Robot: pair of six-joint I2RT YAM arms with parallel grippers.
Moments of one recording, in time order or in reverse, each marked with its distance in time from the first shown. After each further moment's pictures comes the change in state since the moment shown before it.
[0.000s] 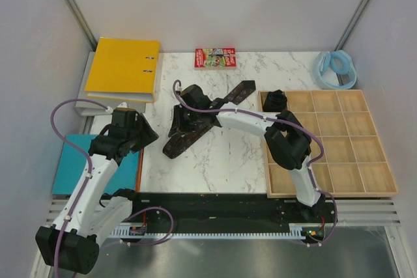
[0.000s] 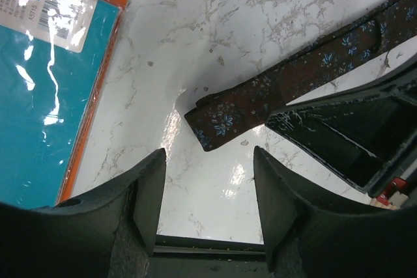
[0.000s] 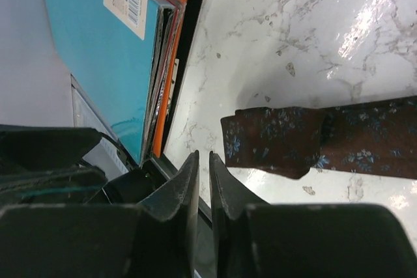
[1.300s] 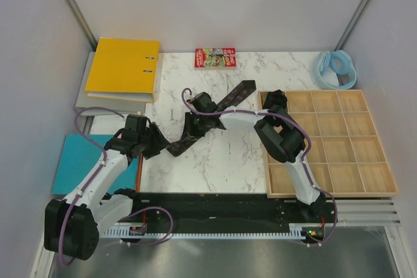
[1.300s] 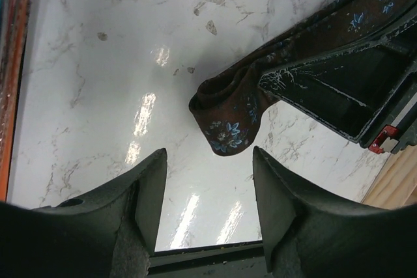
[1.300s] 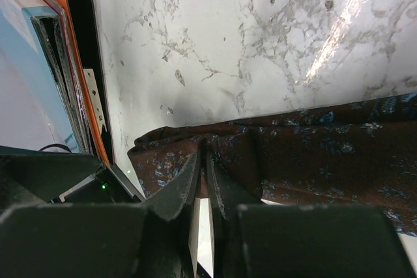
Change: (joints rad) left arm -0.018 0.111 -0.204 0.235 0.157 -0.046; right arm -0.073 0.113 -0.125 0.120 -0.071 0.000
